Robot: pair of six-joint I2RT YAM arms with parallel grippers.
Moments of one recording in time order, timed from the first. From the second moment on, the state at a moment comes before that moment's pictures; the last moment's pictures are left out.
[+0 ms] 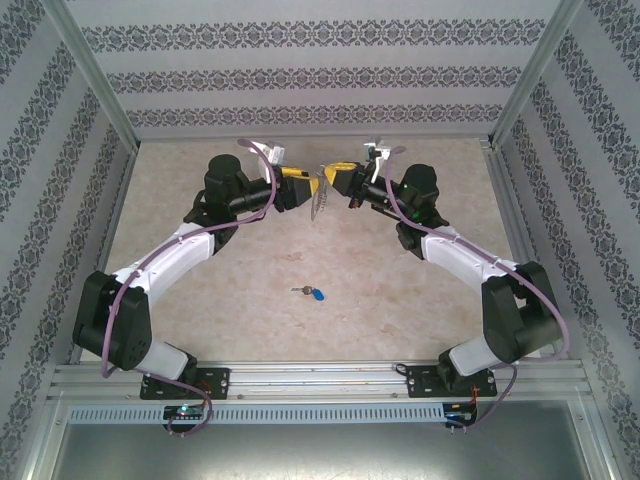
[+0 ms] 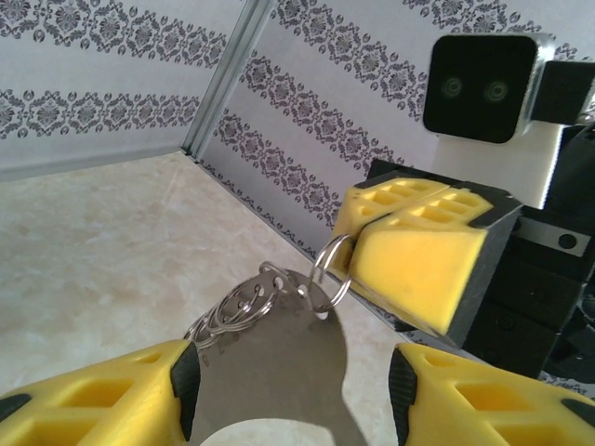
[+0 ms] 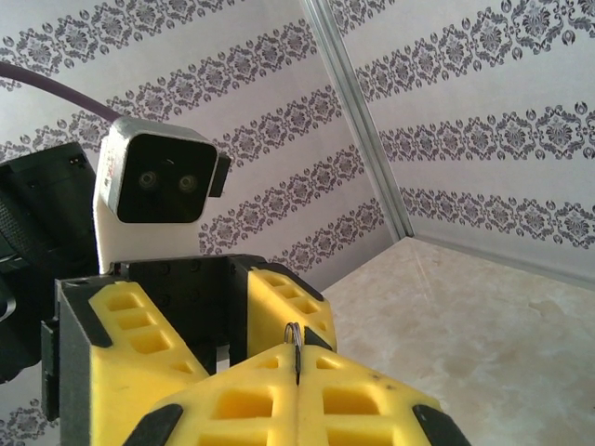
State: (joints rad) left arm -0.37 1.48 1.05 0.34 0.71 -0.45; right arm 0.38 1.50 0.93 0.73 -0.73 0.53
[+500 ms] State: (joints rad) left arm -0.37 1.49 1.06 0.42 0.73 -0.49; right arm 0.39 1.51 0.93 0.73 -0.75 0.53
